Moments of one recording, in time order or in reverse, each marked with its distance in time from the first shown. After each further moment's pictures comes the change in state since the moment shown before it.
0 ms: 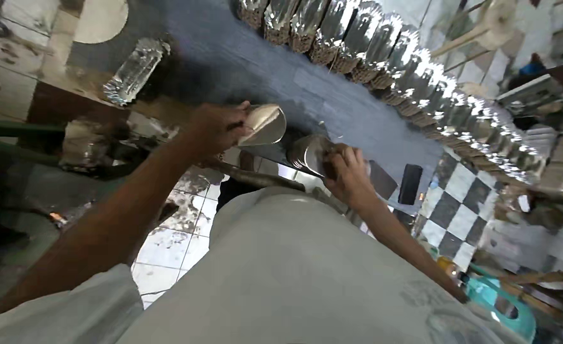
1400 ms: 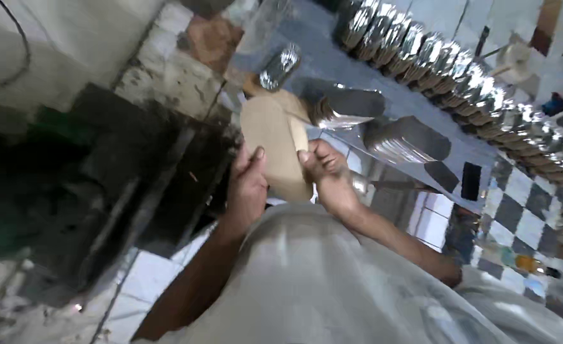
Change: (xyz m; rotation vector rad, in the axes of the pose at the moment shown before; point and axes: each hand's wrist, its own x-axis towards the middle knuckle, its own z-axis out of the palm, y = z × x) left_hand -0.324 0.089 -0.037 -1.158 0.782 -0.316; right_hand -0.019 -0.382 0.097 1.092 0.060 0.015
